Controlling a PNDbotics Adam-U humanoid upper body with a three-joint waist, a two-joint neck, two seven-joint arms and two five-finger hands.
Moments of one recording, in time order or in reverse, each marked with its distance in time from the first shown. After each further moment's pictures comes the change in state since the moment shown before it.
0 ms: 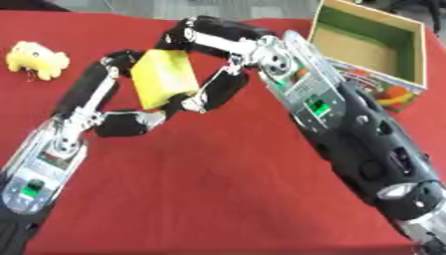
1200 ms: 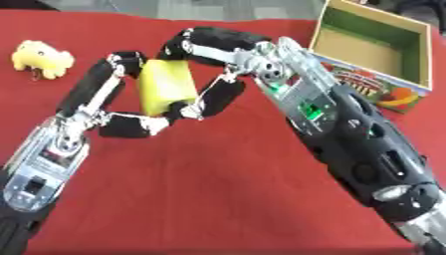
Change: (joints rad) left arm -0.016 0.007 -0.016 -0.018 0.029 -0.027 -0.017; right arm -0.019 0.025 0.040 0.048 0.061 -0.062 0.018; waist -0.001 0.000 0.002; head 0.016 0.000
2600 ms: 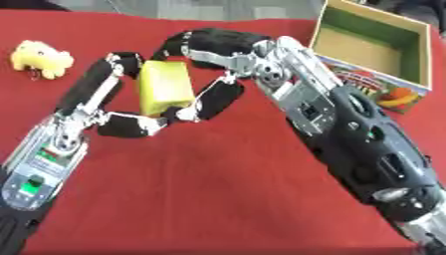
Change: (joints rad) left arm -0.001 0.008 0.001 -0.002 0.001 -0.009 -0.007; right arm 0.000 -0.003 0.010 -0.003 0.119 -0.040 0.023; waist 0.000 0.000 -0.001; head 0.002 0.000
